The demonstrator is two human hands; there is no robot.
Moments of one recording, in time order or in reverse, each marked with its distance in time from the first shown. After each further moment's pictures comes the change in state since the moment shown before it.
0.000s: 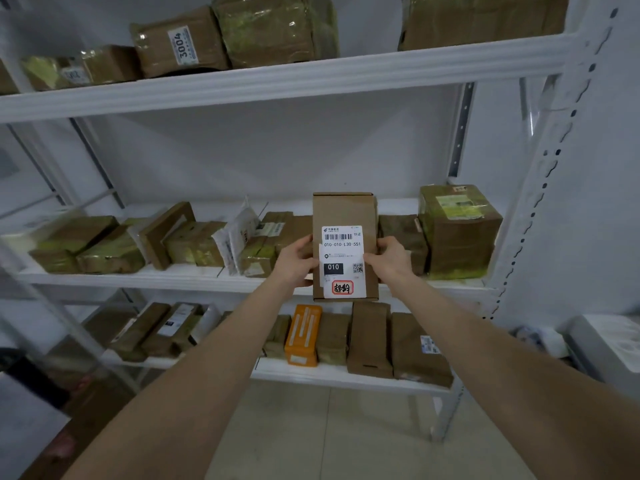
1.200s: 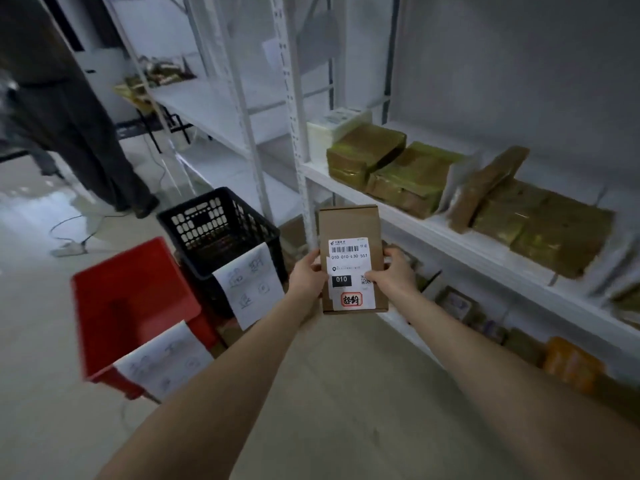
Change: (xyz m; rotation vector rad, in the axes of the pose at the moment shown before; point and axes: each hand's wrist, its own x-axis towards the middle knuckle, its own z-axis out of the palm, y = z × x) left_hand -0.035 -0.262 -0.522 -0.062 0.672 -0.313; right_hand -0.115 -0.131 0.599 -0.145 -0.662 -0.141
